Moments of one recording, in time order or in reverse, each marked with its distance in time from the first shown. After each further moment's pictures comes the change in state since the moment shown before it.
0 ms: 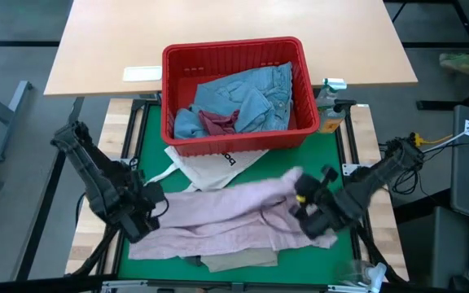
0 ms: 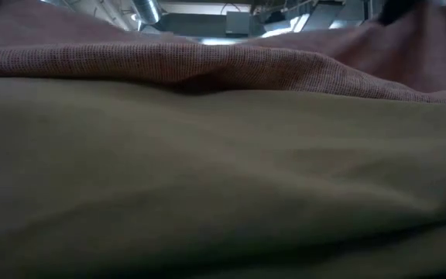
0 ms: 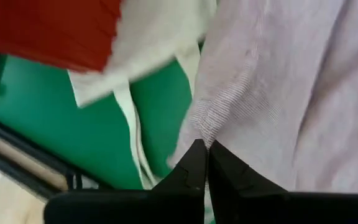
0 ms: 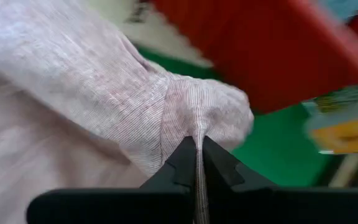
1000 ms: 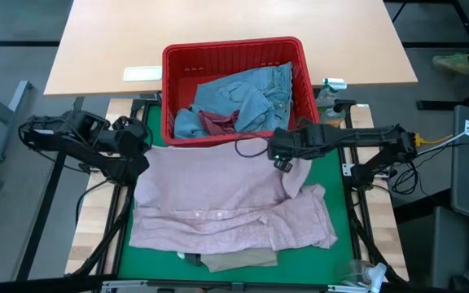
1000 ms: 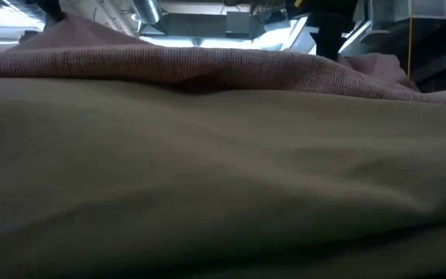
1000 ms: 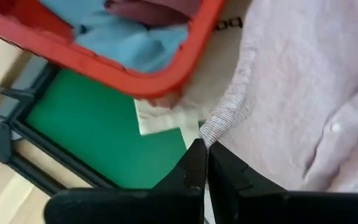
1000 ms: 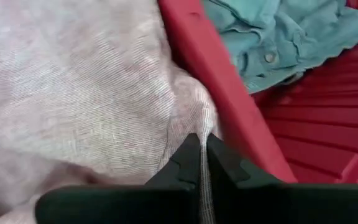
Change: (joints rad) left arm 0.603 -0.463 -0.013 -0.002 0.039 0.518; right arm -0.571 -0.010 0.002 0.216 -0.144 -0.851
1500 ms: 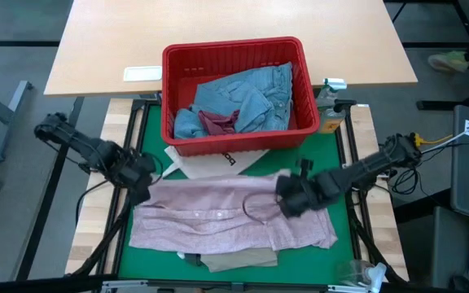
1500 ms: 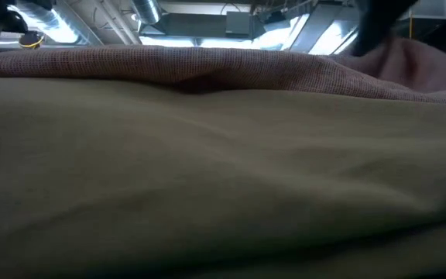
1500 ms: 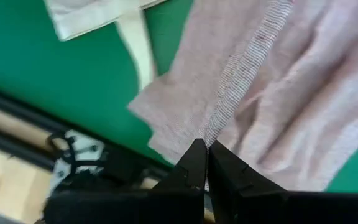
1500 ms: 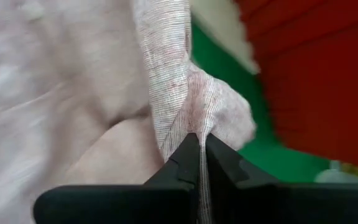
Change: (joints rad) left arm -0.289 0.071 -0.296 0.061 0.260 -0.272; right arm 0.433 0.000 -0.092 0.059 -0.072 0.212
